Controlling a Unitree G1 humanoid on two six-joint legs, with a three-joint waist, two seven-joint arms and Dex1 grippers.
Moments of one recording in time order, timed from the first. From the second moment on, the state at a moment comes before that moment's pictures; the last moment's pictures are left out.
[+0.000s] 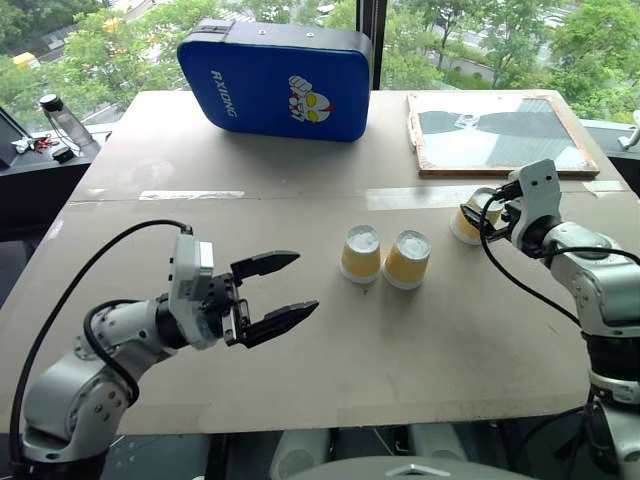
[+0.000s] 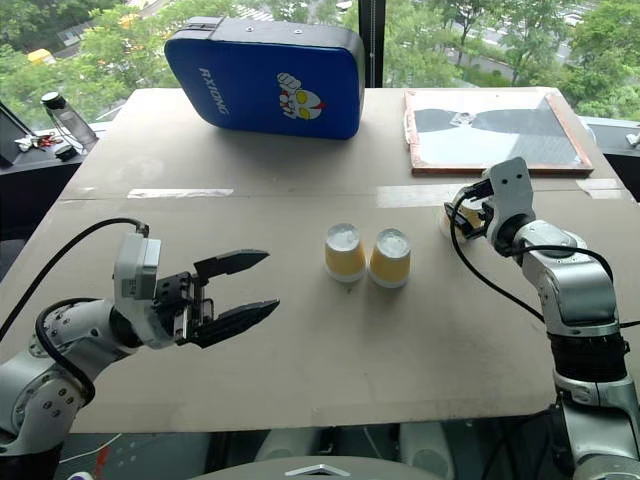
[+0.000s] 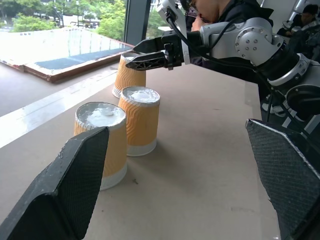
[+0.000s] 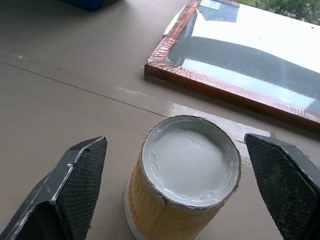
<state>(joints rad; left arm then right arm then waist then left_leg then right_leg) 0.10 0.74 0.30 -0.59 -0.91 0.50 -0.96 -0.46 -0.56 -0.09 -0.16 0.31 0.78 0.33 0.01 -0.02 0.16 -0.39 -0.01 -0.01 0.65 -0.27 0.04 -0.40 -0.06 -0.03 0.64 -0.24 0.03</state>
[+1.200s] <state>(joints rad) 0.30 0.74 0.46 -0.49 -0.91 0.42 -1.11 -0.74 -0.60 -0.02 -0.48 0.75 1.11 0.58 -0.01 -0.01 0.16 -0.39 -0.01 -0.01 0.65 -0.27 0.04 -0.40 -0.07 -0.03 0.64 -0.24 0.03</state>
